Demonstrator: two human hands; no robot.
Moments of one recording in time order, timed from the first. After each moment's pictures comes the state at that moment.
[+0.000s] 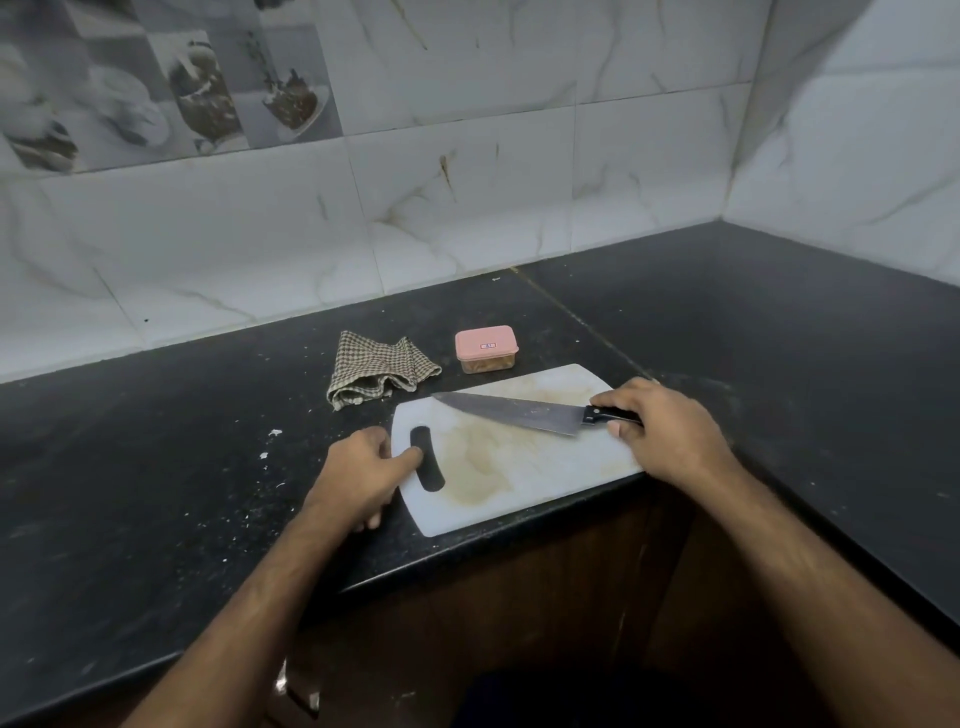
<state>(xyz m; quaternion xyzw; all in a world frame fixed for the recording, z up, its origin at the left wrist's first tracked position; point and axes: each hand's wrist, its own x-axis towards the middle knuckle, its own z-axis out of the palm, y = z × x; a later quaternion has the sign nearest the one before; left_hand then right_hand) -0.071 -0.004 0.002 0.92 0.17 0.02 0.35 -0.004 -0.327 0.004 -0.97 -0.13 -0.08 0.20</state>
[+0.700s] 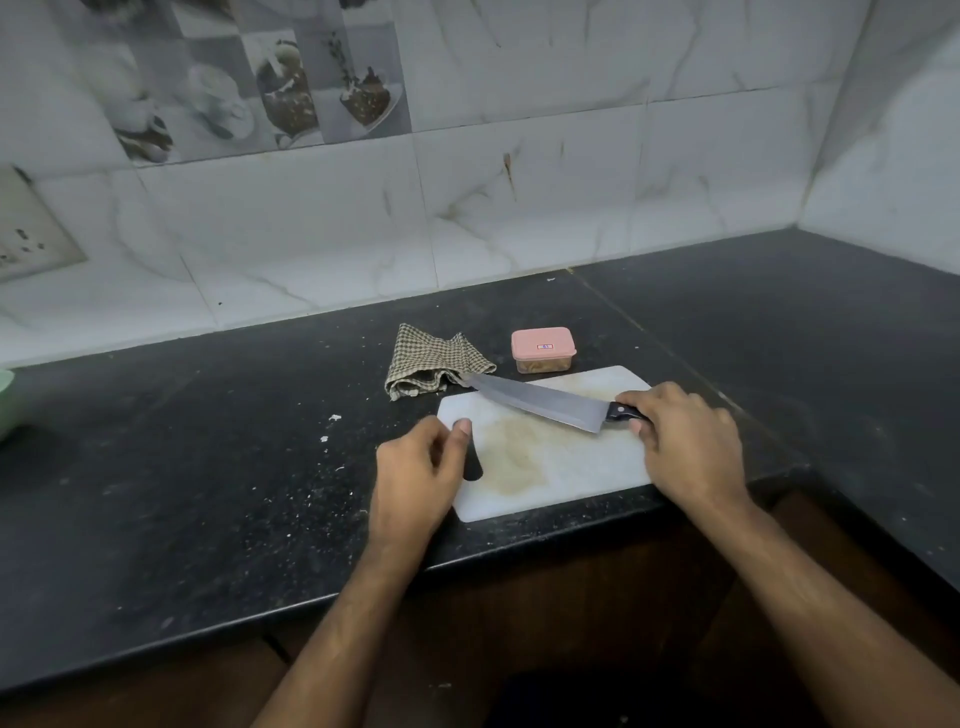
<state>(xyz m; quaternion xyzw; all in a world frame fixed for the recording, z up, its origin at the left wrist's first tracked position) -0.085 -0.008 -0.027 0.87 0.07 0.33 0.37 -0.004 -0.277 -0.011 -0.97 -0.11 -0.19 0.14</state>
